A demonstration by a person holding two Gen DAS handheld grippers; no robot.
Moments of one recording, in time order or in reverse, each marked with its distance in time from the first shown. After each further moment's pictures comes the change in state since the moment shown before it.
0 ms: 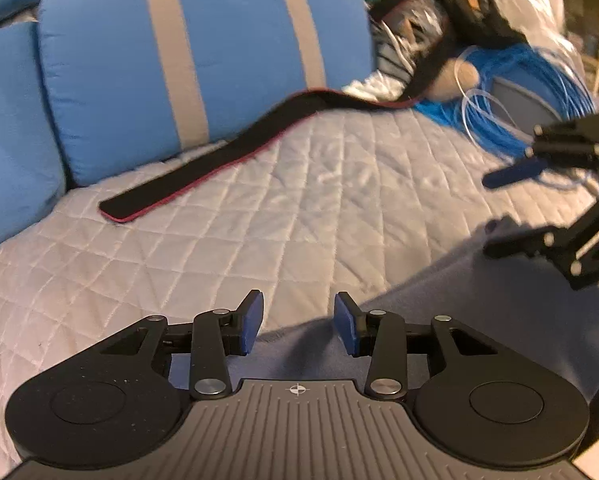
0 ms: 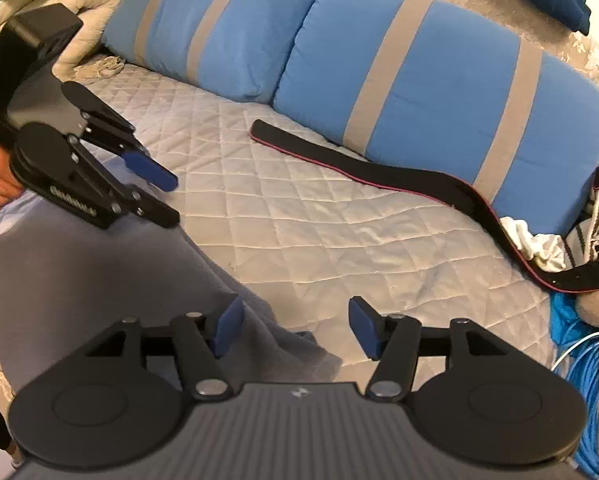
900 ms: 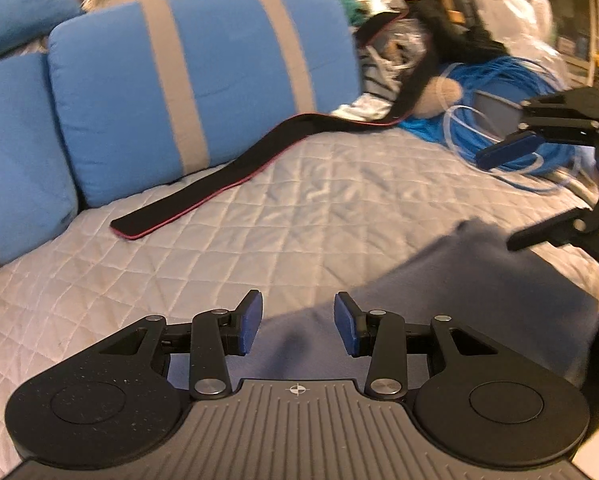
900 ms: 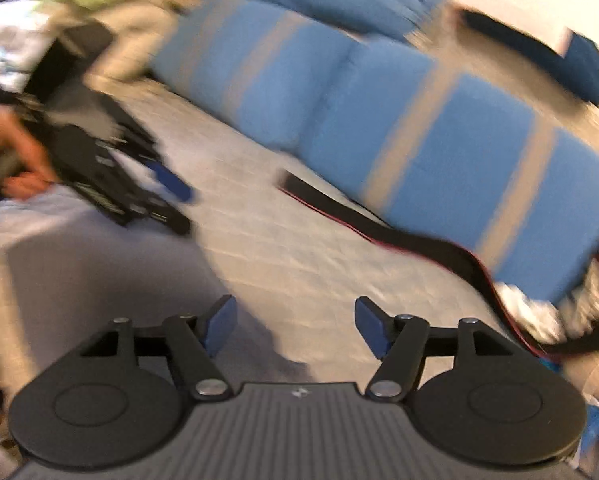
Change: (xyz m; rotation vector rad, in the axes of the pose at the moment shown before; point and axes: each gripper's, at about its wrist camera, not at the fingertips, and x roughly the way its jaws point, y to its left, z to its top) left arm -0.037 -0.019 -0.013 0.059 -0.048 -0.016; right arm -0.050 0.001 -0.006 -0.185 -0.183 0.148
